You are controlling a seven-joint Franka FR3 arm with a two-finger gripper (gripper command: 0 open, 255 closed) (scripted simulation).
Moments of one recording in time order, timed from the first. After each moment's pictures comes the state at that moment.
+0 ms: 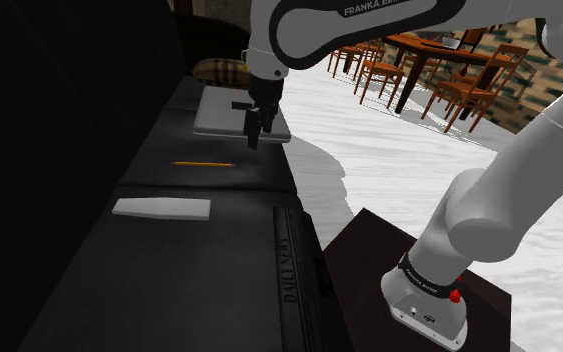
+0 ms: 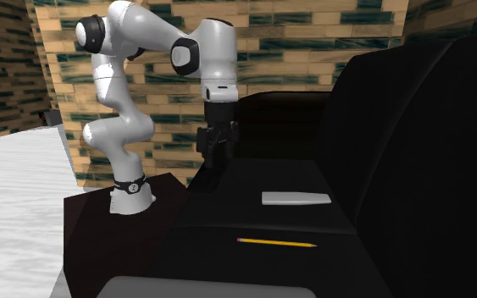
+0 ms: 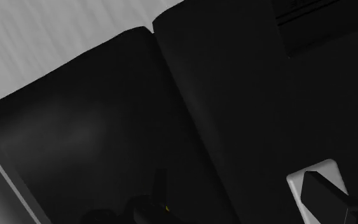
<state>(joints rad) 0.14 -0.18 0.19 -2.15 -0.01 1.99 -0.06</state>
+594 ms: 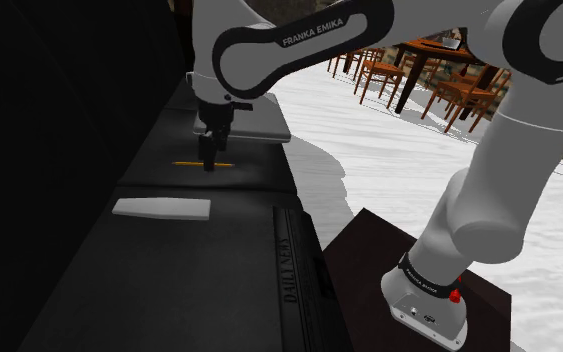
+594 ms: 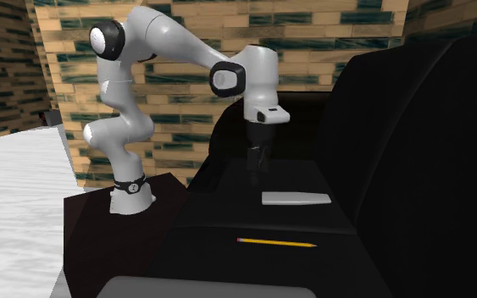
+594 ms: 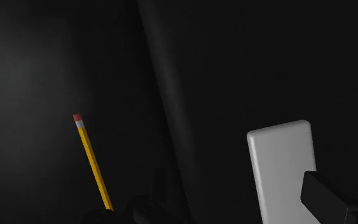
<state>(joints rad) 0.20 0.10 0.26 -1.96 -0.06 2.08 -0.10</state>
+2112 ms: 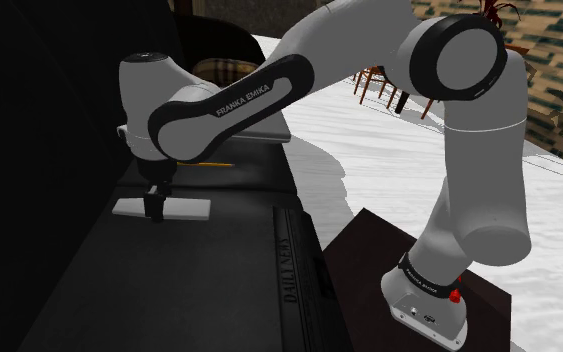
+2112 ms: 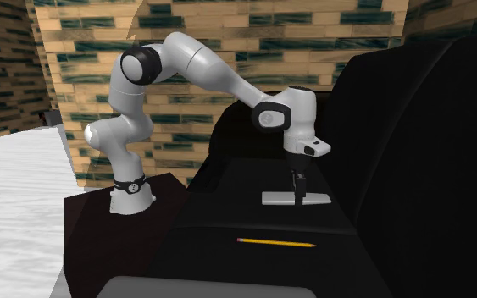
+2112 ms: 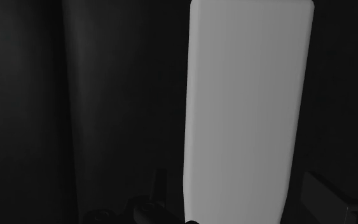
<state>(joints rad) 0.34 0.48 0.32 -1.70 -0.18 2.20 -0.14</state>
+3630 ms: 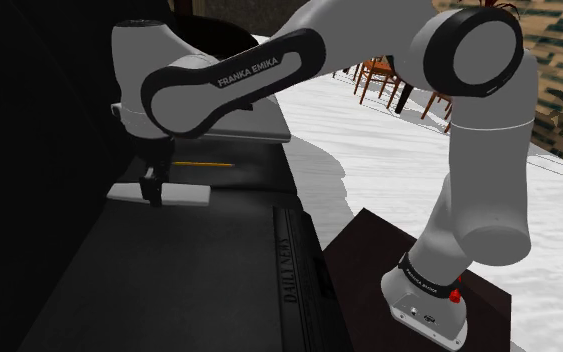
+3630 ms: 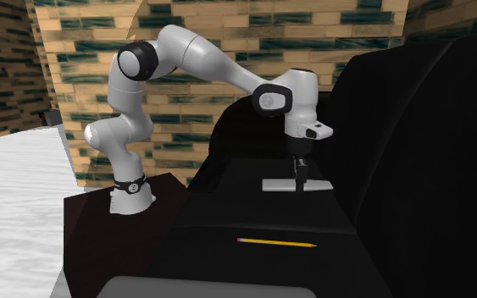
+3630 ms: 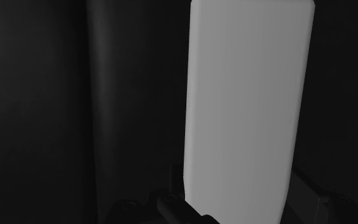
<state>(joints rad) 0.33 0.43 0.33 -1.65 -0.16 2.10 -0.15</state>
